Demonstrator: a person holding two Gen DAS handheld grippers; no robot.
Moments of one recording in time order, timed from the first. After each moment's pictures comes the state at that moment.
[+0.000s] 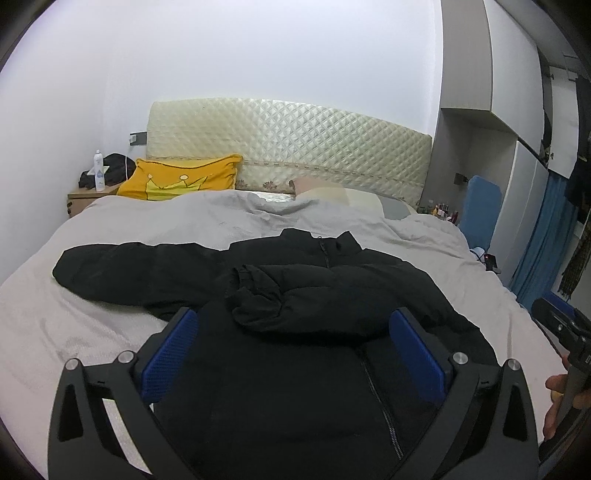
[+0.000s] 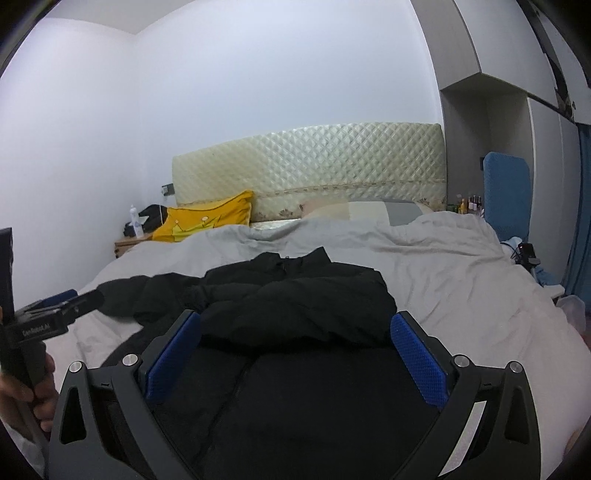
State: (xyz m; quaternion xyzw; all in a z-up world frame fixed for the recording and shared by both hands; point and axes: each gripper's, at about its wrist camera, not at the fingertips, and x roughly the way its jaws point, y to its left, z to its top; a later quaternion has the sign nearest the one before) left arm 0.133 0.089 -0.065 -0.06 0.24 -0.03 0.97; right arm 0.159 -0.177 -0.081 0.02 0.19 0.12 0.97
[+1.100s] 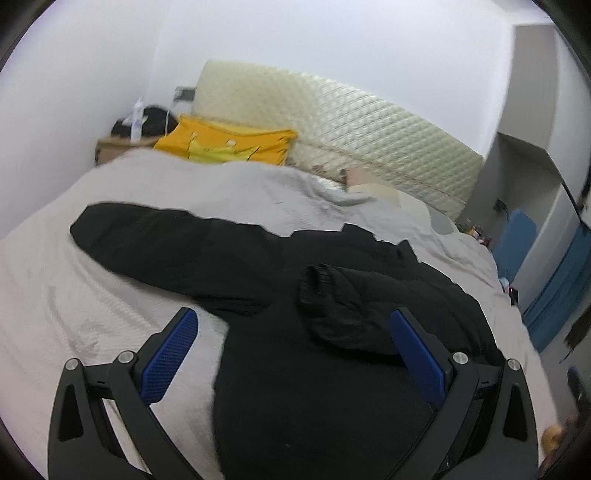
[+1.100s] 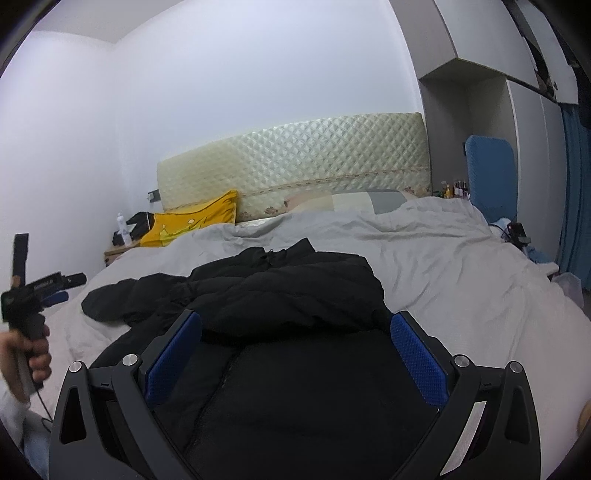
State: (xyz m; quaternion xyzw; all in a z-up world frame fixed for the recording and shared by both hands) left arm 0.194 0.210 -0.086 -0.15 0.29 0.03 0.95; right arm 0.153 -0.200 -0.108 0.06 0.20 0.09 0.97
